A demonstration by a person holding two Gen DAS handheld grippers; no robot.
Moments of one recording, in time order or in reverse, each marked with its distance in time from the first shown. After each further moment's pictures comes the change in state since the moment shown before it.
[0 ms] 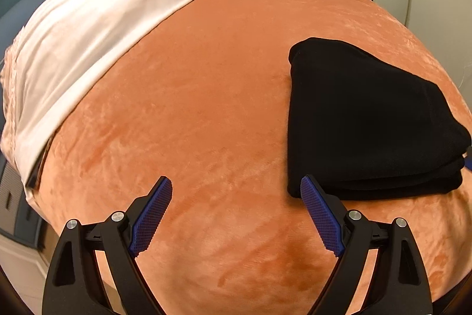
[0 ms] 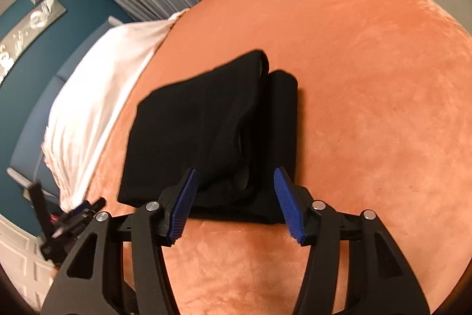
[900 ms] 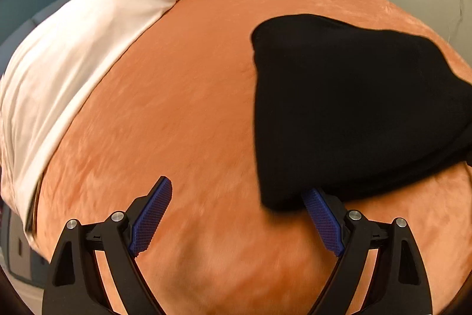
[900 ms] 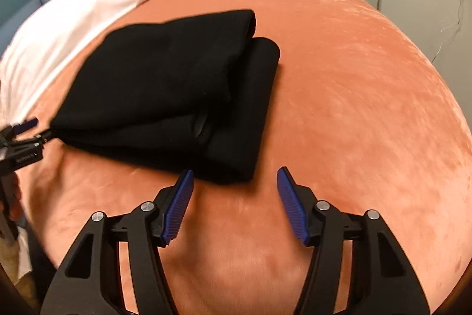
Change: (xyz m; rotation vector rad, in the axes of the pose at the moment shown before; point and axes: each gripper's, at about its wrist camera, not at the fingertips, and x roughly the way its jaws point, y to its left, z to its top) left arm 0.047 -0.052 -0.004 0.213 -0.053 0.014; right arm 0.011 -0.001 -0.039 -0.309 0.003 -0.321
